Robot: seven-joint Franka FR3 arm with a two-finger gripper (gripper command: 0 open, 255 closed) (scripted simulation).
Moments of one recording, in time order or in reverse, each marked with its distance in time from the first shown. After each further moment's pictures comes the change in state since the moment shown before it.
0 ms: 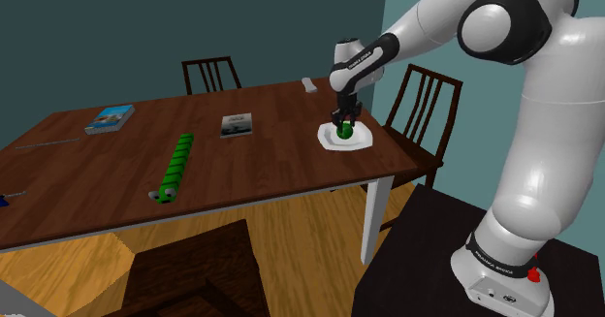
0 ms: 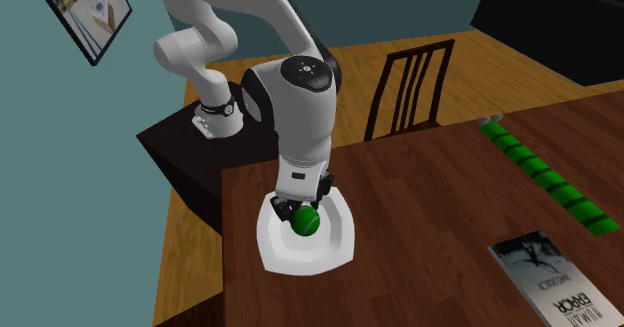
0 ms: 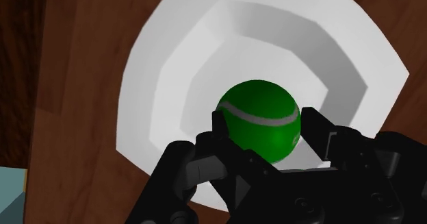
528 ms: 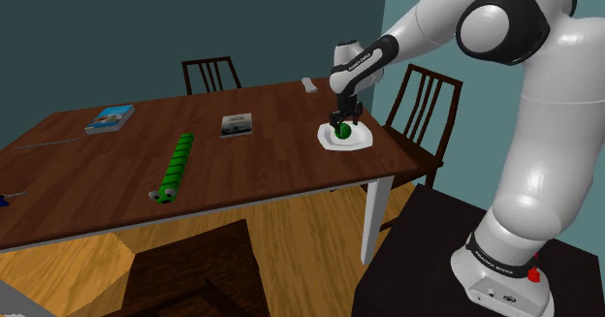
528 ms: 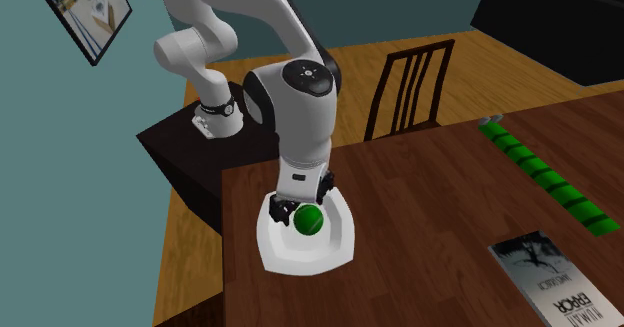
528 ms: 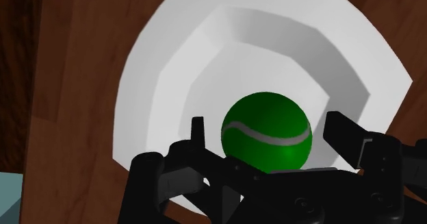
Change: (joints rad) arm 0.002 0.006 0.001 -0.007 -0.002 0.001 0.006
